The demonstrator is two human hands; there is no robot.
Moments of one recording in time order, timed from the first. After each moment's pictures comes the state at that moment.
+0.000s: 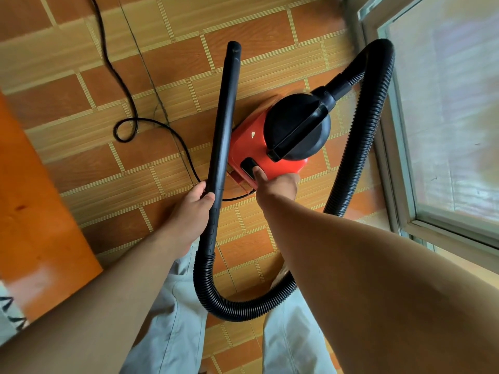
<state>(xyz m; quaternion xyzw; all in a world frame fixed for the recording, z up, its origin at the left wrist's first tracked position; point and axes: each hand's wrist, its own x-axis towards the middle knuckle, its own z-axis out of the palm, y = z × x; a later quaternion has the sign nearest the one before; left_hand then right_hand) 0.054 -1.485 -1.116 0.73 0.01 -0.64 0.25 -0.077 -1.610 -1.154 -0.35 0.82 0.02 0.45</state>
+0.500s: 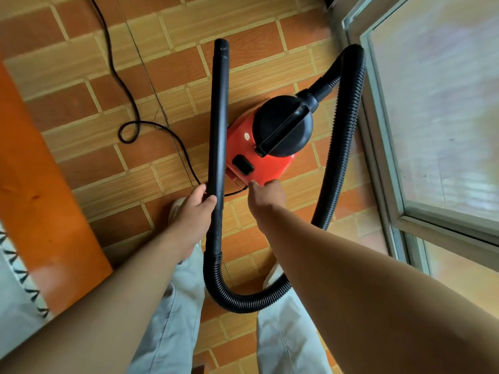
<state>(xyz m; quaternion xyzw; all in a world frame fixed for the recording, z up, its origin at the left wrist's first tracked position) 0.023 -1.482 -1.078 0.74 0.00 -0.61 0.26 -0.093 -1.591 -1.103 -0.40 0.76 0.08 0.51</state>
